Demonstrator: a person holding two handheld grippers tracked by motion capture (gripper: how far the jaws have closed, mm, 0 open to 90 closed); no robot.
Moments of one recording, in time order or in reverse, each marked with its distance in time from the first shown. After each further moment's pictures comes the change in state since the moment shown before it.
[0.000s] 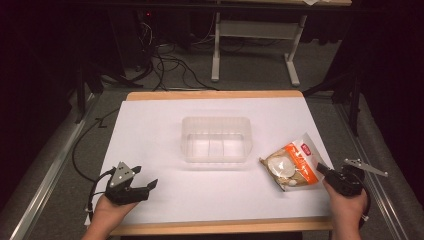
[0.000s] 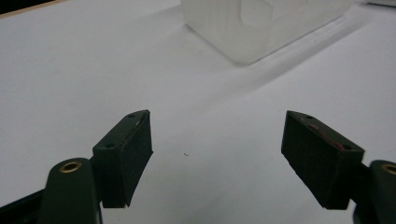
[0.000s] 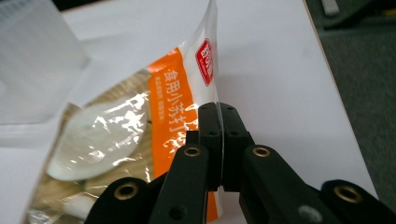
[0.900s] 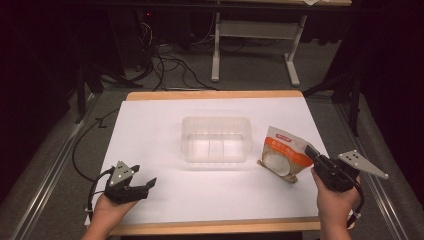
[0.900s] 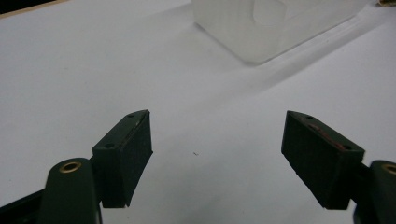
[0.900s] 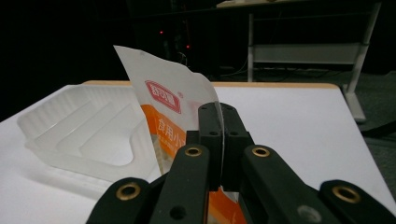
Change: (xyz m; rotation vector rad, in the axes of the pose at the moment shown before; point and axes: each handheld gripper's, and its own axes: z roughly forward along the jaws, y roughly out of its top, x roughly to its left) left arm 0.003 -0.001 0.001 0.001 0.028 -0.014; right arm 0.084 0.036 -0.034 -0.298 0.110 -0.203
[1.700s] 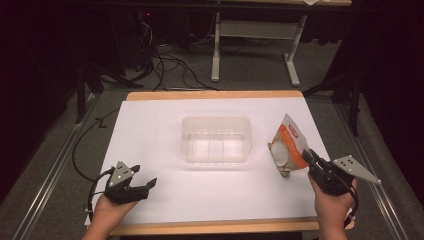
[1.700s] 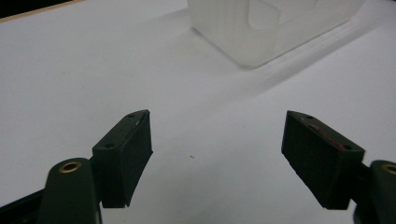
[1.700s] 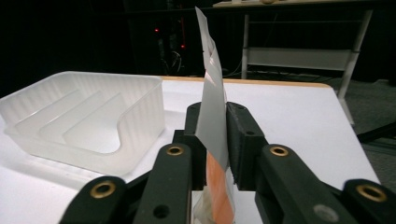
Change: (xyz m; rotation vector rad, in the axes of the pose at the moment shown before) left arm -0.002 0.000 -0.002 -0.017 -0.011 0.004; right arm -0.005 -0.022 0.003 -0.005 -0.005 -0.030
